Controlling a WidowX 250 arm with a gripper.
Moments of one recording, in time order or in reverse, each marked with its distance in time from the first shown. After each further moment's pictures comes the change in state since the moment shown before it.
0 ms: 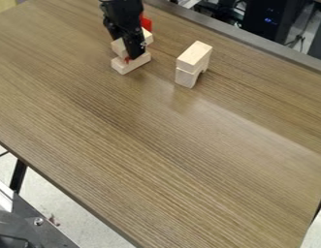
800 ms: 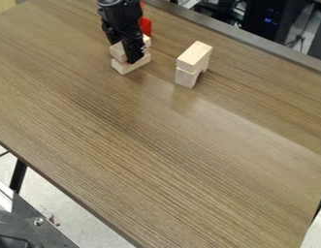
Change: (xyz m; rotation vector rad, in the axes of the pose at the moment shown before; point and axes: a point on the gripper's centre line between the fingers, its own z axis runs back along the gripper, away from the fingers) arm -0.008 0.001 -0.004 0.027 0.028 0.047
